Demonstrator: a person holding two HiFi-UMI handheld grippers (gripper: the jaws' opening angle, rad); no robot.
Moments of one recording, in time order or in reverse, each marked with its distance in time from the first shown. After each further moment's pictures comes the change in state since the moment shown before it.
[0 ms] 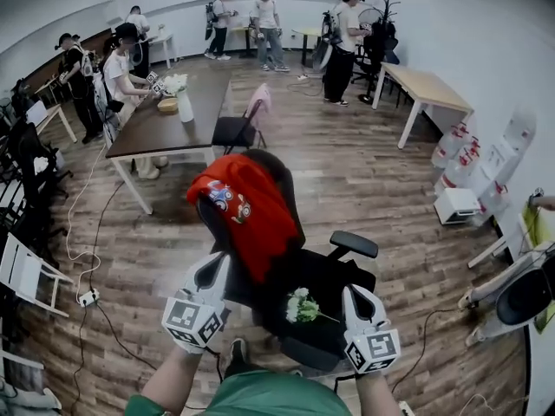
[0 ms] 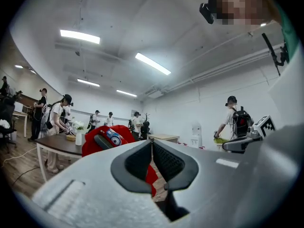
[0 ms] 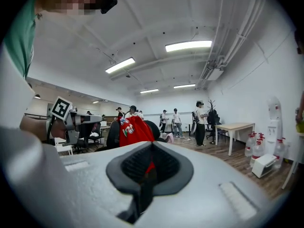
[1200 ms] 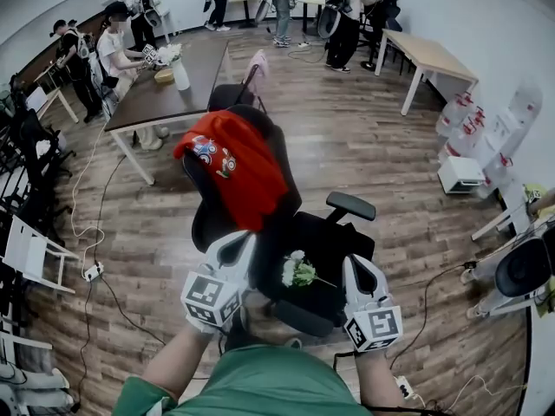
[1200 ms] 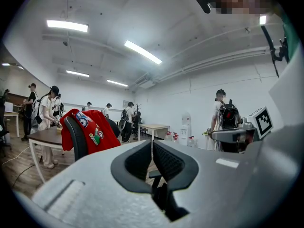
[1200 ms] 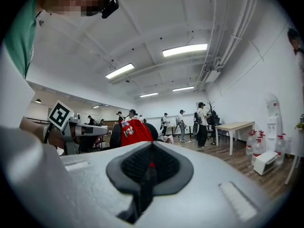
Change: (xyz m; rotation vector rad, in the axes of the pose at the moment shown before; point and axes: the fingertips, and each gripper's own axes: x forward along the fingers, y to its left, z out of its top) left arm 0.015 -0.112 -0.042 0.021 0.143 -0.098; right arm -0.049 -0.028 -0.005 0.035 -0.045 0.008
